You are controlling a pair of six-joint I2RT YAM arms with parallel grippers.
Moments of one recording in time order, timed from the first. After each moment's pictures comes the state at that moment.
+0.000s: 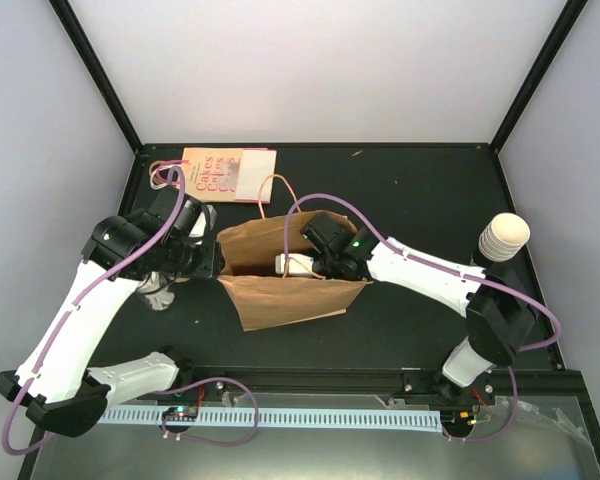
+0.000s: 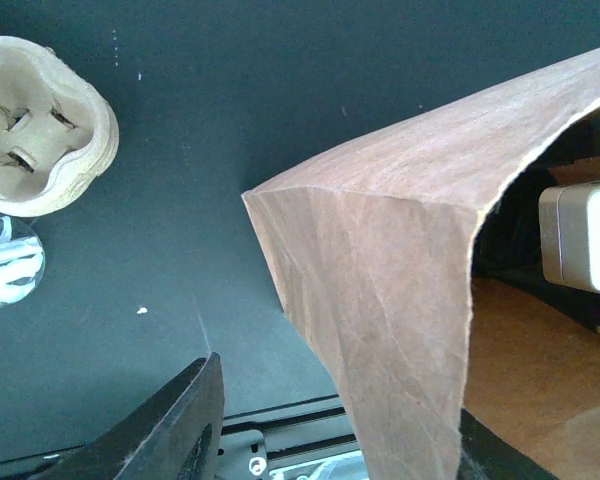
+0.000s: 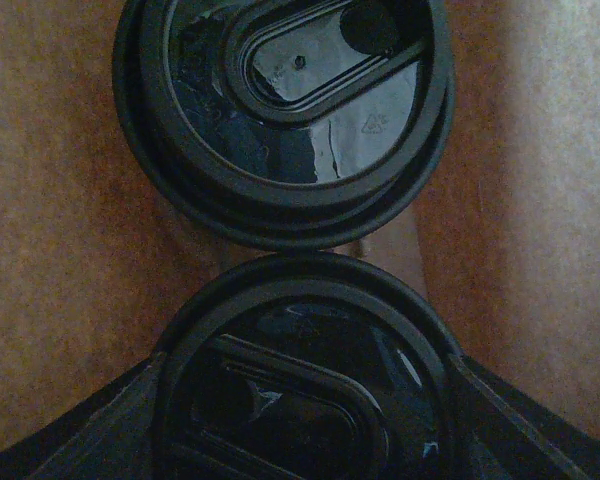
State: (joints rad) left arm -0.53 1.09 1.49 -1.50 0.00 -0.47; right arm 0.90 1.61 1.19 -0.69 -0.29 -0.67
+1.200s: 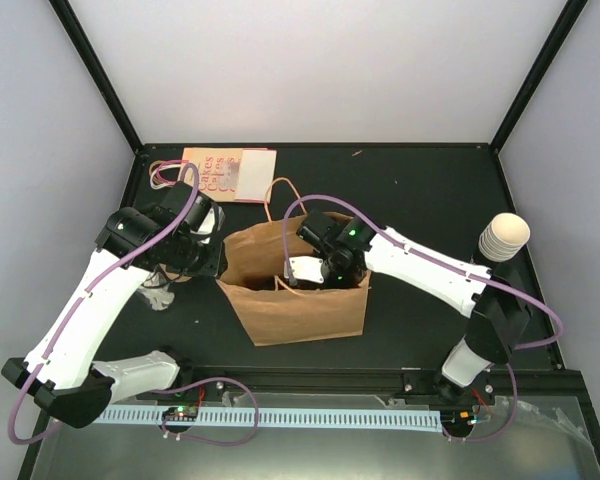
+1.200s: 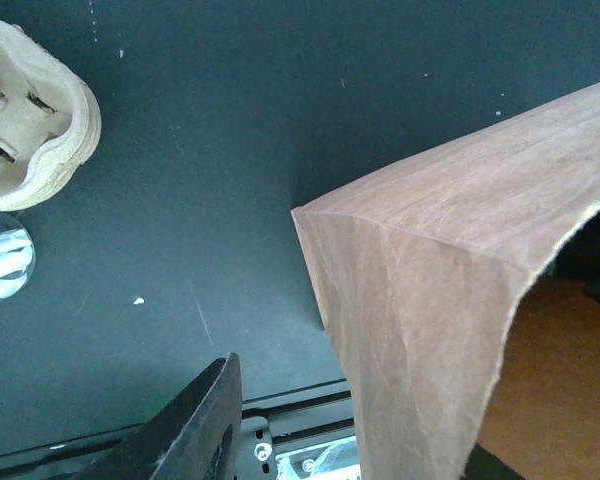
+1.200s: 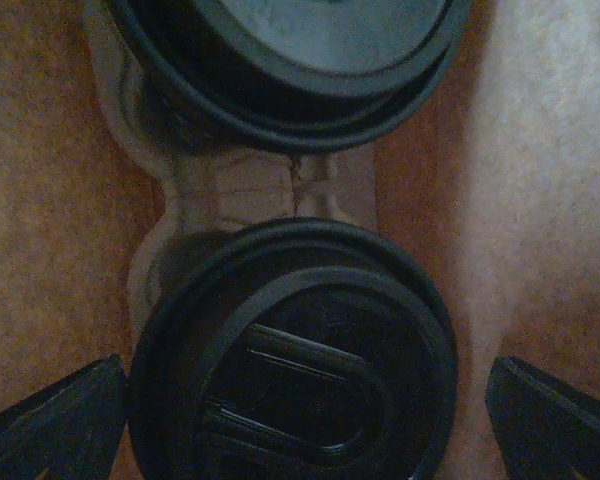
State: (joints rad) left arm -0.53 1.14 1.48 -1.51 0.03 -0.45; right arm 0.93 1.63 1.38 -1.10 -0.14 -0.65
